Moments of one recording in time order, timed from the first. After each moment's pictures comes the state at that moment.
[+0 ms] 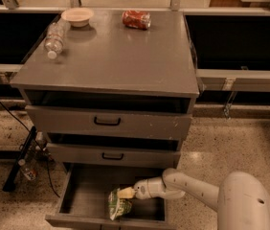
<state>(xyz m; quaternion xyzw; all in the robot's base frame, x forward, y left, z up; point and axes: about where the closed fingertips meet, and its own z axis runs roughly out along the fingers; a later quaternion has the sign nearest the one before) 0.513 0.052 0.256 -0.19 0.81 0.54 0.13</state>
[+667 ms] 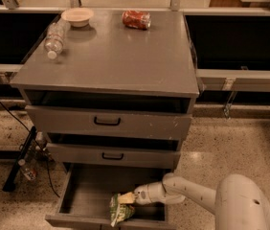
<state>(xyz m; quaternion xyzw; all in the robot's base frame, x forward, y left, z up) 0.497 0.051 0.232 -0.18 0.81 0.55 0.11</state>
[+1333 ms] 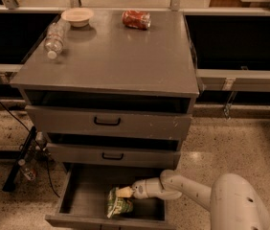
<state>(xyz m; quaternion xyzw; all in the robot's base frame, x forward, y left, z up) 0.528 0.062 0.233 -0.17 0.81 0.55 0.13</state>
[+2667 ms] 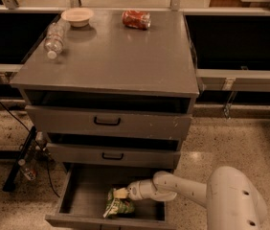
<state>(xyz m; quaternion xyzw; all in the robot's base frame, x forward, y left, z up) 0.533 0.076 0.211 -0.16 0.85 0.48 0.14</state>
